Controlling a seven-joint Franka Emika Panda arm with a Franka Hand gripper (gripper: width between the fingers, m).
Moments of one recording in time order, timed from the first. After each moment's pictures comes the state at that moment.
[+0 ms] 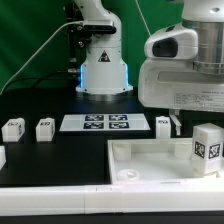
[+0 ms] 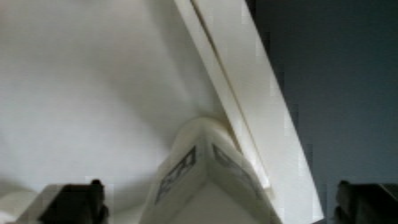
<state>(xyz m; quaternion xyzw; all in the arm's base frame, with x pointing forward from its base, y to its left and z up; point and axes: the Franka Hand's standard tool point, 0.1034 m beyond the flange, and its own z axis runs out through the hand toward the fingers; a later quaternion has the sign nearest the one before) 0.622 0.122 0.083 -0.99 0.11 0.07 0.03</state>
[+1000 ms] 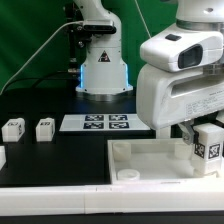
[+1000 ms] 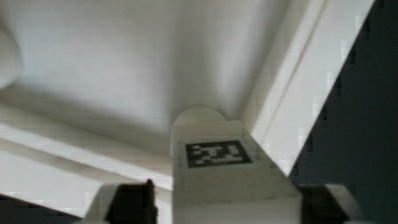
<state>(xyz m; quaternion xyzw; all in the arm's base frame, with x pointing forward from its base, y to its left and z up) 0.624 0.114 0.082 -0.98 -0.20 0.06 0.05</state>
